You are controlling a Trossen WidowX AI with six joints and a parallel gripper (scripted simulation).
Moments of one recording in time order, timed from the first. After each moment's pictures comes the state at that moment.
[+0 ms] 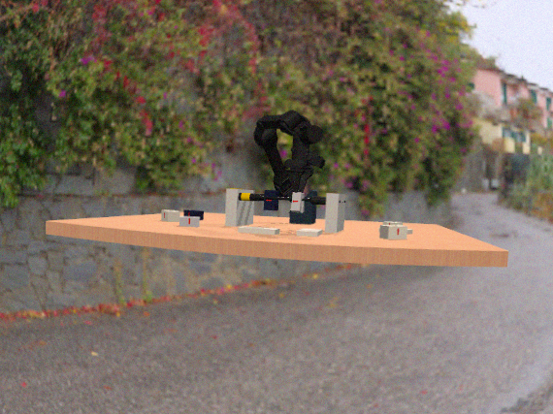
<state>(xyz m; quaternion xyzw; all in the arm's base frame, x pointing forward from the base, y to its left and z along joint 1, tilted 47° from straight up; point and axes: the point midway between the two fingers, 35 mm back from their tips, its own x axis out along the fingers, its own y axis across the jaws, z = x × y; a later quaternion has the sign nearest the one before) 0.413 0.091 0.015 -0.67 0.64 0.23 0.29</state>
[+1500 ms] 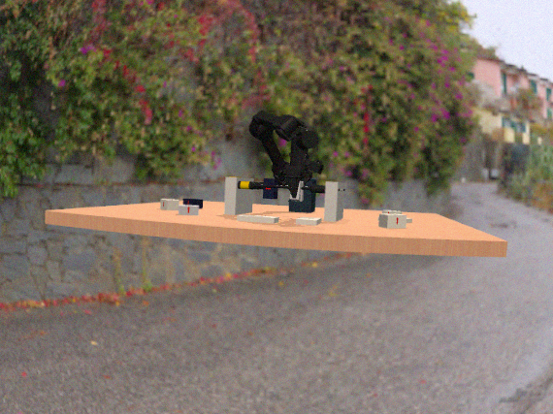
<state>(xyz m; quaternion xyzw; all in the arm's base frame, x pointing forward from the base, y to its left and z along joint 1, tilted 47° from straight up) 0.417 0.051 -0.023 -0.66 0.65 0.23 0.30</state>
